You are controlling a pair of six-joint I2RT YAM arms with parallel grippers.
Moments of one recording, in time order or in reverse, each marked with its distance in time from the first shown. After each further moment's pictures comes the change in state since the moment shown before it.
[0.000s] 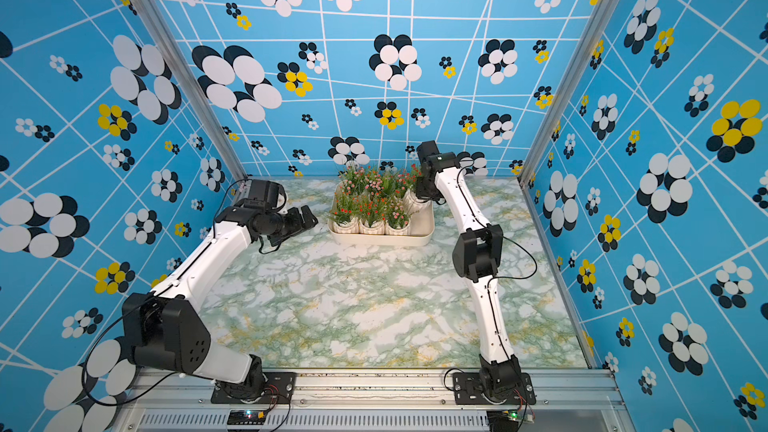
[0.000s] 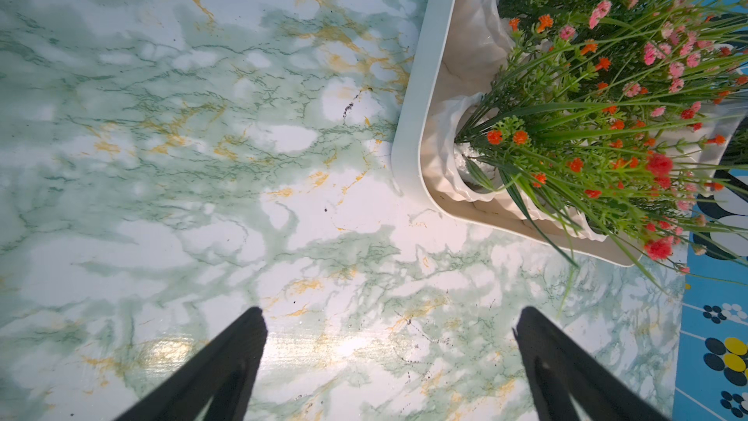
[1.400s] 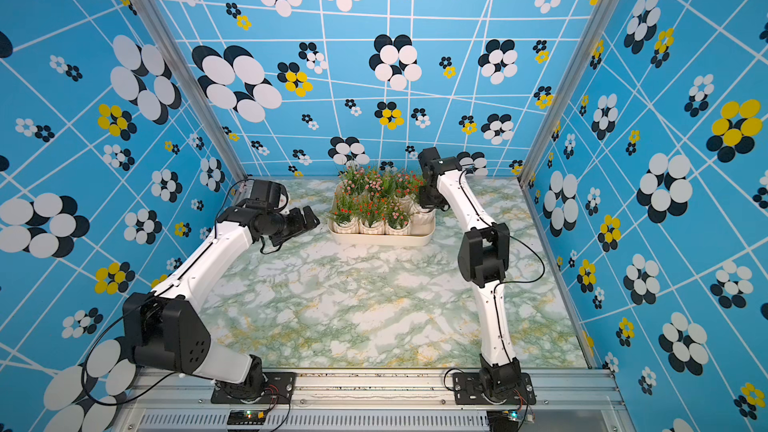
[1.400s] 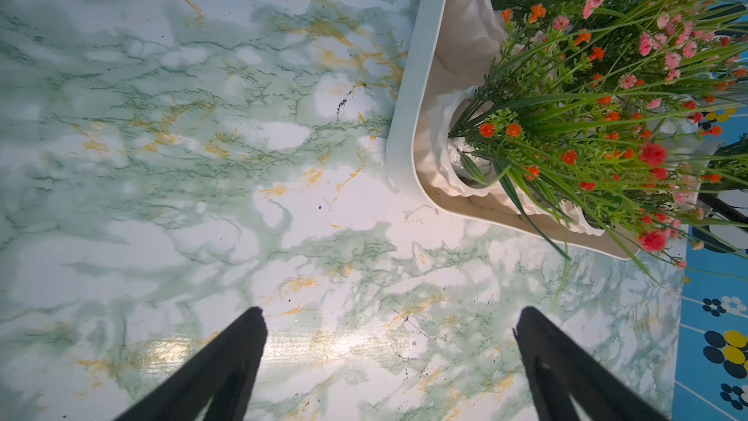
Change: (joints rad) left arm -0.015 0.001 0.000 0.000 0.000 0.000; right arm 0.002 -0.116 -0.219 0.022 0.026 -0.071
